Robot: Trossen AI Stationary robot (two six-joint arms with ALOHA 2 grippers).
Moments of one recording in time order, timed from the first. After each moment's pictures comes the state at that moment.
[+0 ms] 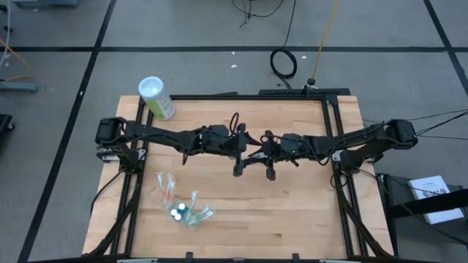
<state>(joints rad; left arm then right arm) 0.01 1.71 1.17 0.32 0.08 0.13 0.02 1.34 0.69 0.31 0.00 0.06</state>
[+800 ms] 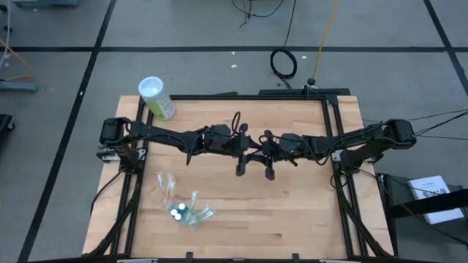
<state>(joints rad) 0.03 1.75 1.17 0.39 0.09 0.10 0.02 1.36 0.69 0.31 0.00 0.04</state>
